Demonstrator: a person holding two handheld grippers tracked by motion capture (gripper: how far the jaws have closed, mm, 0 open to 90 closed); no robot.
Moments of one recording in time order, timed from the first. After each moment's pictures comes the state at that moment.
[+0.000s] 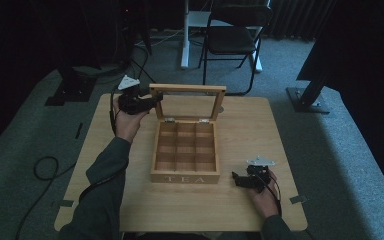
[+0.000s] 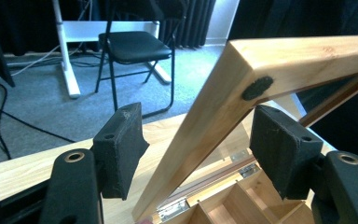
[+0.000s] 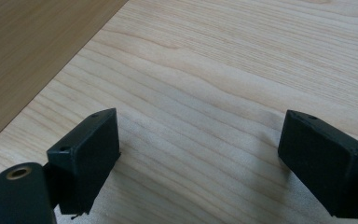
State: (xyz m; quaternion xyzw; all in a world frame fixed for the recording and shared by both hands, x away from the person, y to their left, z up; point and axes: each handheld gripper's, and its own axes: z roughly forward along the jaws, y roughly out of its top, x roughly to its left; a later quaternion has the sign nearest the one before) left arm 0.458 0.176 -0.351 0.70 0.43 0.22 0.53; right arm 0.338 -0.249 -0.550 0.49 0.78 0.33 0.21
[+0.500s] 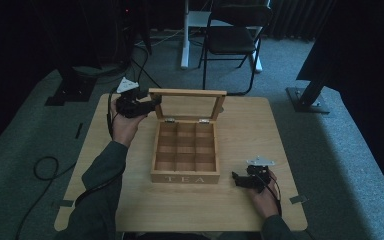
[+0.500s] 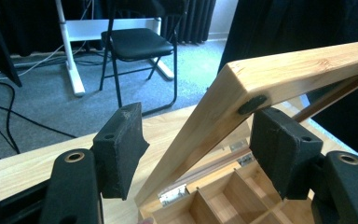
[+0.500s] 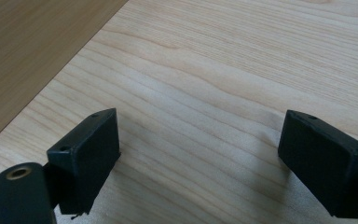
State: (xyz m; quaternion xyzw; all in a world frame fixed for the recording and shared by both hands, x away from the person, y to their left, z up) left arm 0.441 0.175 -0.347 0.71 0.43 0.23 0.51; right arm 0.338 -0.249 -0.550 0.49 0.78 0.33 0.21
